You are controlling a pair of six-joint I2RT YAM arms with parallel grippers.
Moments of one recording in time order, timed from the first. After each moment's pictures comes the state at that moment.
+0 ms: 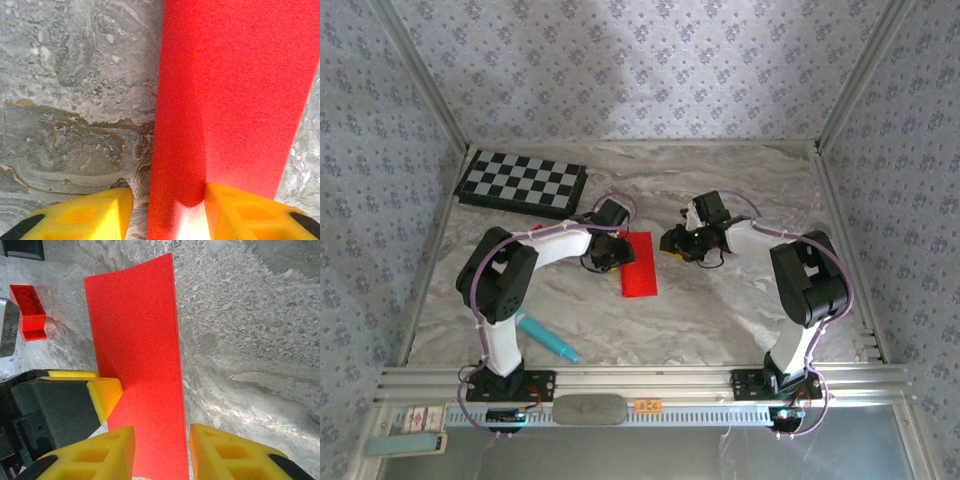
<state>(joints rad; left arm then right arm) -0.64 1.87 1.15 -0.49 0.16 -0.86 0.41 1.76 1.00 -0.24 -0.59 0.66</state>
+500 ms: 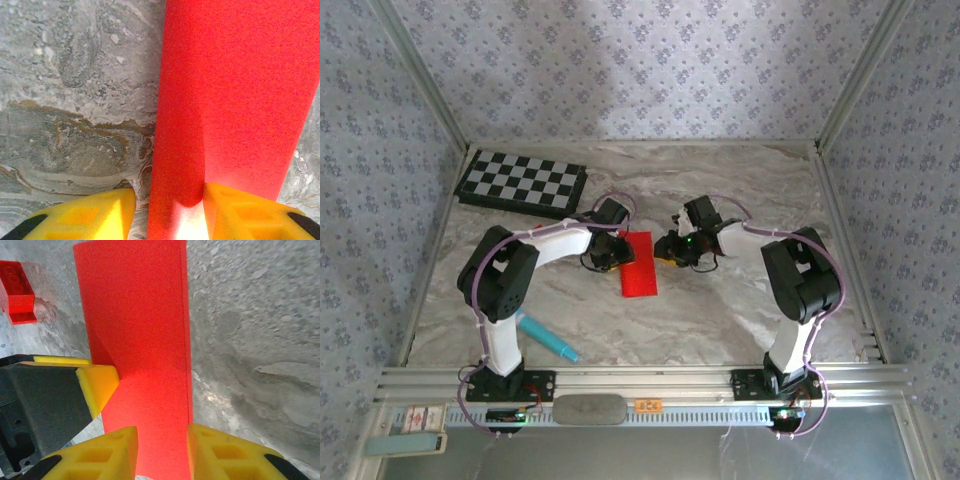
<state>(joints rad) -0.63 1.89 1.17 -0.51 0.16 -0.87 0.46 1.80 1.00 -0.22 -0.60 0.66</state>
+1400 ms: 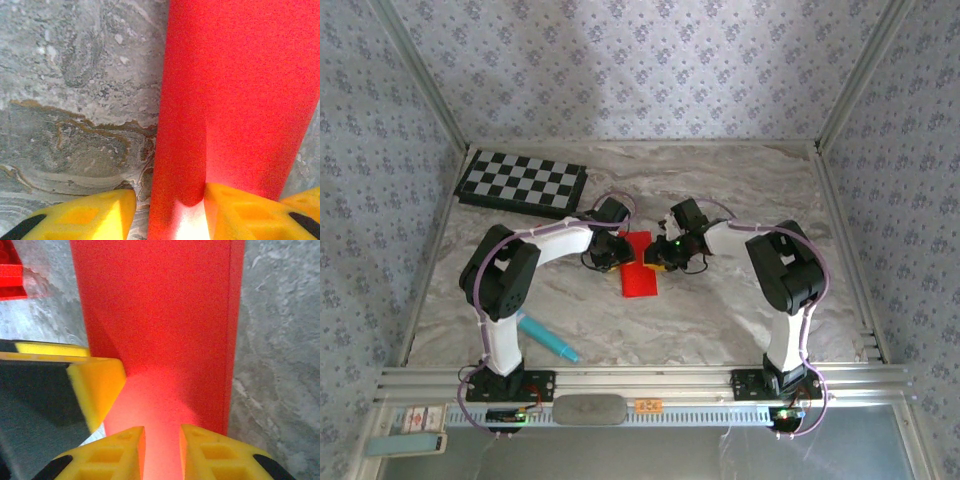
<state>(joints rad) -0.63 1.90 1.19 -0.53 0.16 -0.88 0.52 1.91 1.07 -0.24 -0.65 0.64</state>
